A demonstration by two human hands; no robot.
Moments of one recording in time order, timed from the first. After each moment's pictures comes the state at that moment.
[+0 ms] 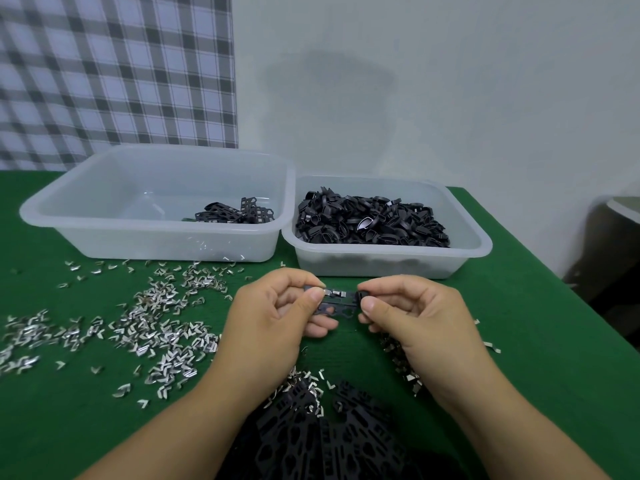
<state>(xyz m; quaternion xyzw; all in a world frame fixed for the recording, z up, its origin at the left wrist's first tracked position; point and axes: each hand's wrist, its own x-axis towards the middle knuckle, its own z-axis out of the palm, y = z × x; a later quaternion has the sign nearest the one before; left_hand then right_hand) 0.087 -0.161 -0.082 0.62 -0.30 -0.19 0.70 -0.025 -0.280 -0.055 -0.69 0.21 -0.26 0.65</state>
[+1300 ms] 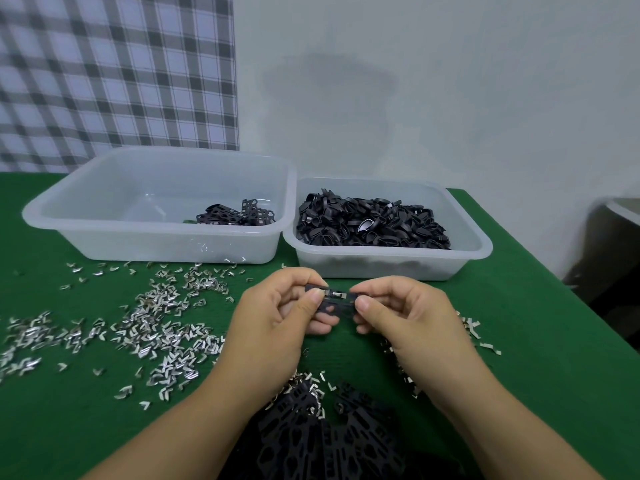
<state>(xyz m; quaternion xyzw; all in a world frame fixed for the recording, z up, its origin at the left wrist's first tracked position) 0.086 -0.160 -0.079 0.60 -0.32 -0.19 0.71 -0.020 -0.276 -0.051 -0.72 0.21 -0.23 0.62</state>
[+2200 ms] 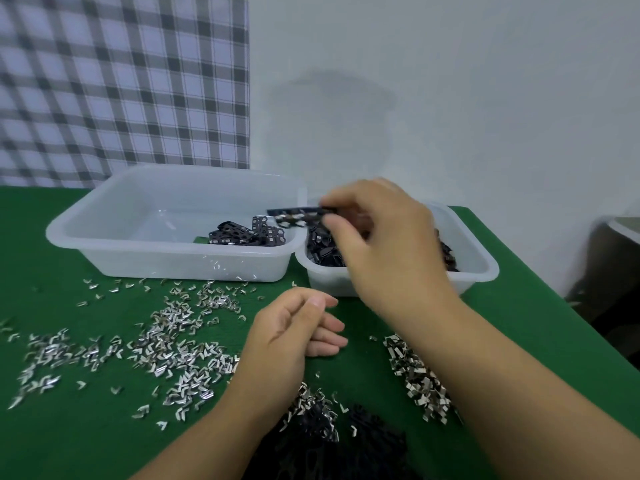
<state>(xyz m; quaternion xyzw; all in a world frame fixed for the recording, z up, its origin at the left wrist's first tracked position) 0.091 -0.159 -0.081 0.56 -0.28 -0.25 0.74 0.042 -0.261 0.021 -0.87 0.10 -0.42 0.25</state>
